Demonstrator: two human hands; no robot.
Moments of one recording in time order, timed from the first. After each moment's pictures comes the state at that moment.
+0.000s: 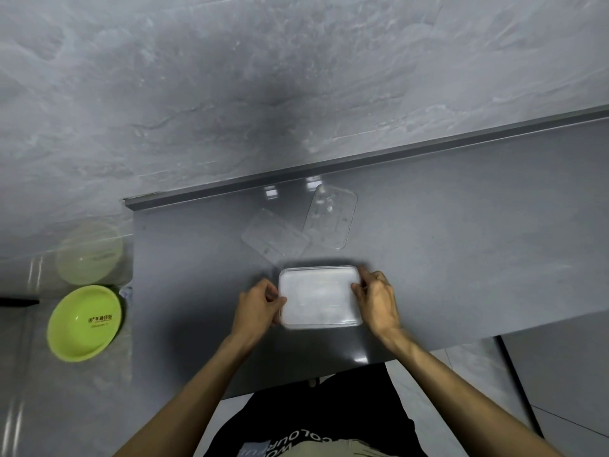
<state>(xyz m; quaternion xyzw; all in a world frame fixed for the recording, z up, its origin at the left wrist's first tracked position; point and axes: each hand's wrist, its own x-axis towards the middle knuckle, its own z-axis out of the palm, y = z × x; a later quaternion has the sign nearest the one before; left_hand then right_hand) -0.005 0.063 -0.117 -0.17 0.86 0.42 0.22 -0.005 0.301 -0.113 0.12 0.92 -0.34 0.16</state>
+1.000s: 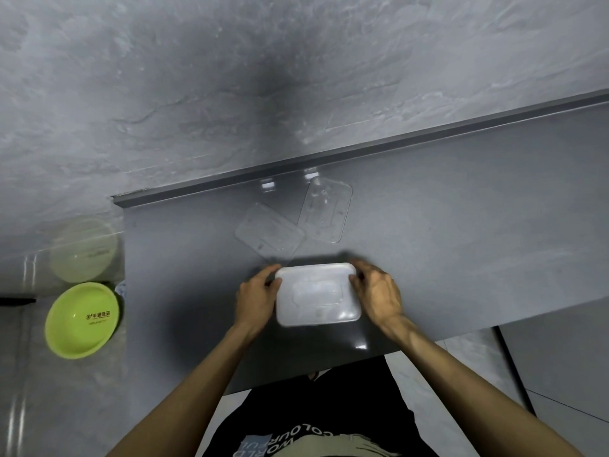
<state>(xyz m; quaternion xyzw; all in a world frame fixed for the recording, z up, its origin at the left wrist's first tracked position) -0.015 0.071 -0.131 -0.12 0.89 0.40 0.18 -0.016 0.313 -0.116 0.12 0.93 -0.29 0.19</state>
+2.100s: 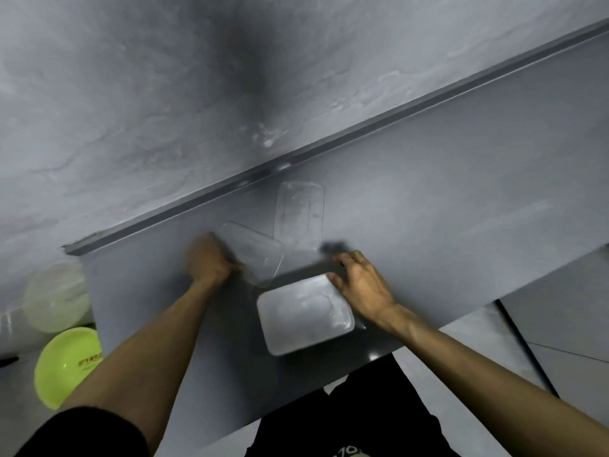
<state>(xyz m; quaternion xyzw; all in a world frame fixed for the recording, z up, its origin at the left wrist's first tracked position) -0.164 0.034 -0.186 -0.15 0.95 0.12 0.24 -0.045 0.319 -0.117 0.11 0.91 -0.31 0.24</state>
